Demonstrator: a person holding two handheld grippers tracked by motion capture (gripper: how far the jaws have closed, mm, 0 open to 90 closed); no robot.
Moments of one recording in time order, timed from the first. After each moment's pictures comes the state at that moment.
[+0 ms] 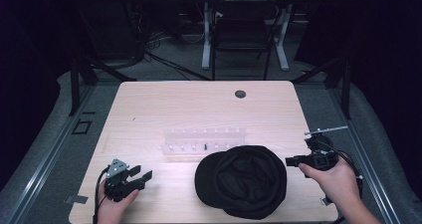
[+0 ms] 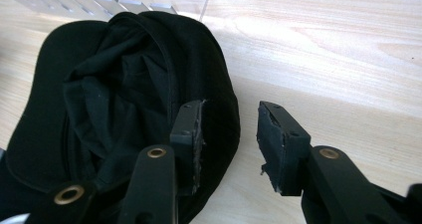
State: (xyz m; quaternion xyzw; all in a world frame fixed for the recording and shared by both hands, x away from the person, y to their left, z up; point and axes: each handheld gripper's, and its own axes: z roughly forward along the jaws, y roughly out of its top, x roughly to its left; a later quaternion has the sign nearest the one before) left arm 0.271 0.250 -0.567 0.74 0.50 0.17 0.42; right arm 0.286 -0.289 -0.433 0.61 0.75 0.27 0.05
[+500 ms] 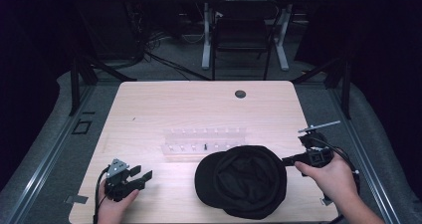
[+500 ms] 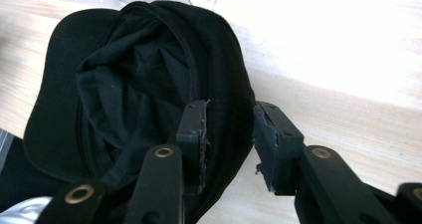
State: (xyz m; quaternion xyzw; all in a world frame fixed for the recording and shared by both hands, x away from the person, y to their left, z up) left arm 0.271 0.251 -0.568 0.74 0.50 0.17 0.42; right arm 0.291 -0.275 -0.423 0.60 0.76 0.24 0.03
